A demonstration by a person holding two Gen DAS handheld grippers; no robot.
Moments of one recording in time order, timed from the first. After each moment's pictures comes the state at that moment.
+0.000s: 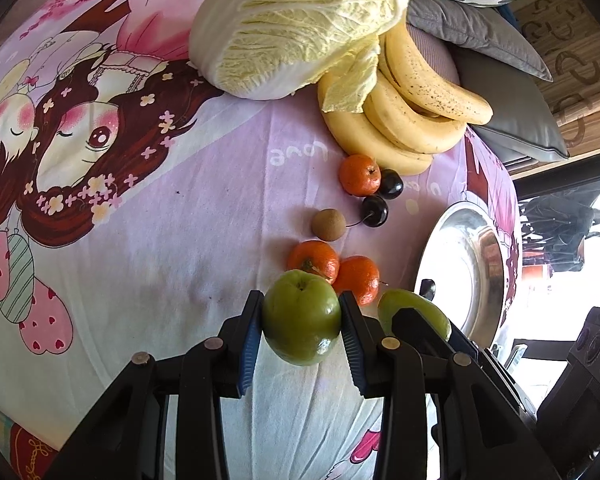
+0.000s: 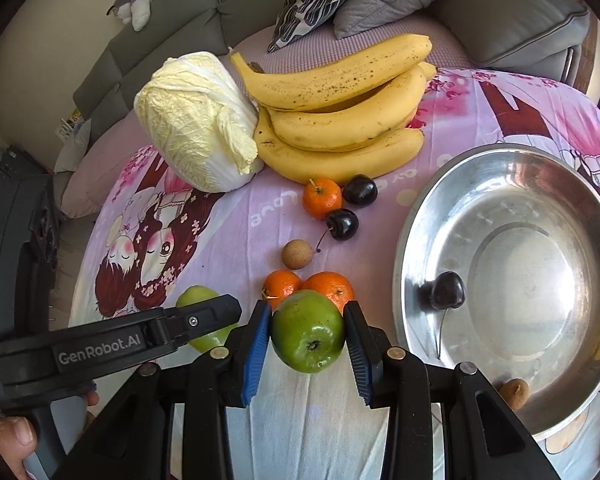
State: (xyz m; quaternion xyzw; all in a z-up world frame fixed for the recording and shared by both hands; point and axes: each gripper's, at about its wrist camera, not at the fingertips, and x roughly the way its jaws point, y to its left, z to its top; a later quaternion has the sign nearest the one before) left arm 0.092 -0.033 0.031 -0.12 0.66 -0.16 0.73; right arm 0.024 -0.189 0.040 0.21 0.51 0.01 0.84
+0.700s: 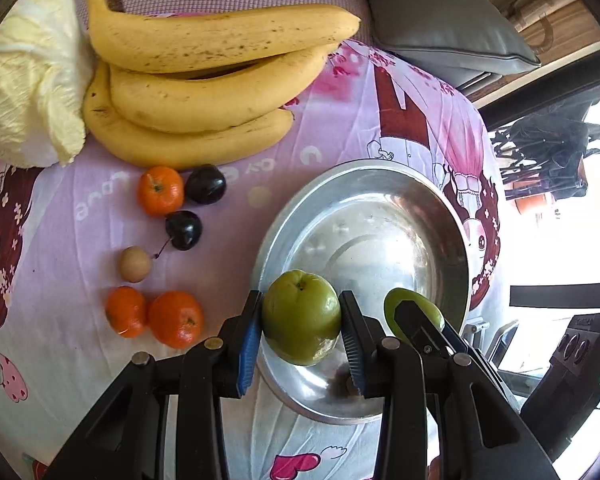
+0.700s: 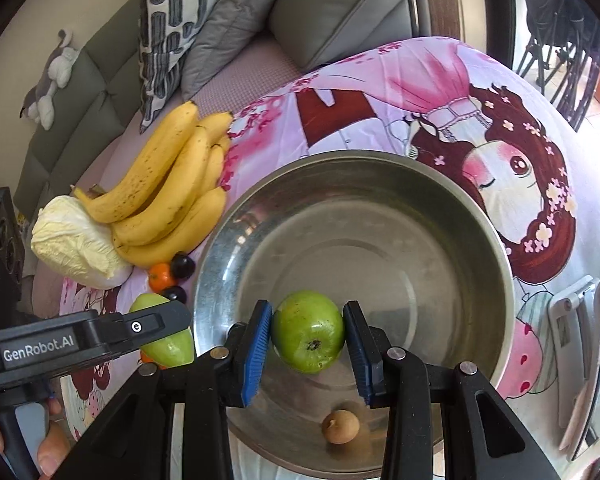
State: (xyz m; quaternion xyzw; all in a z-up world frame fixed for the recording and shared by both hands) left arm 0.105 -0.192 0.044 0.00 0.67 -0.24 0.70; right arm -0.020 -0.336 0.024 0.31 0.48 -0.14 0.81
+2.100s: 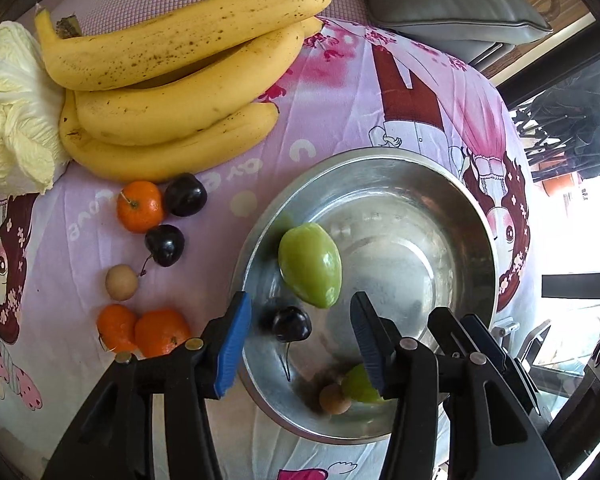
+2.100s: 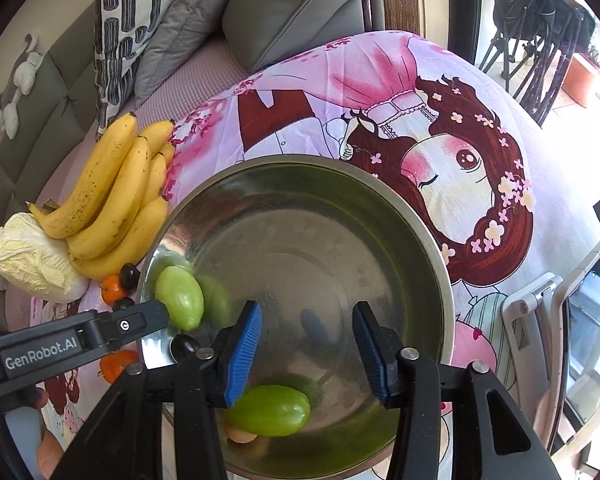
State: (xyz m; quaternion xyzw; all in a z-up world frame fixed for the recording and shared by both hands) left arm 0.098 -0.206 0.040 0.06 0.67 -0.20 0.71; right arm -0.027 -0.354 0.017 0.29 0.50 -0.20 0.79
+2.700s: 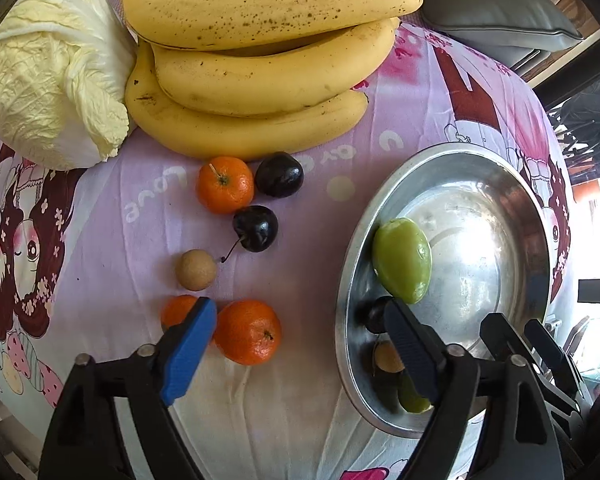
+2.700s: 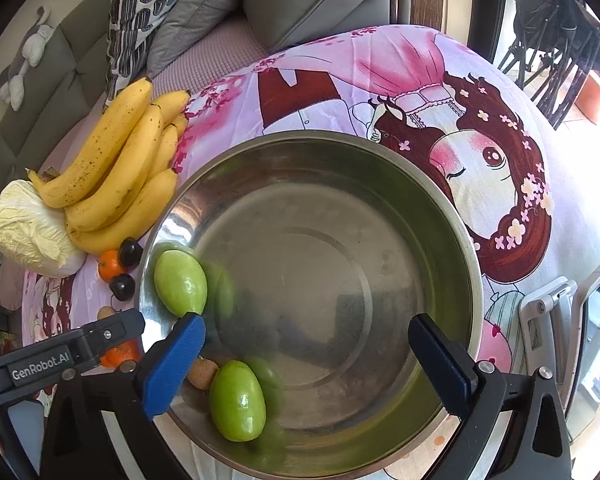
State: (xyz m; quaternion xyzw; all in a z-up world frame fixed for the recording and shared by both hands) left arm 0.109 -0.153 0.030 0.09 0.66 -0.16 0.72; right arm -0.017 -0.340 0.009 0.27 0.52 -0.18 0.79
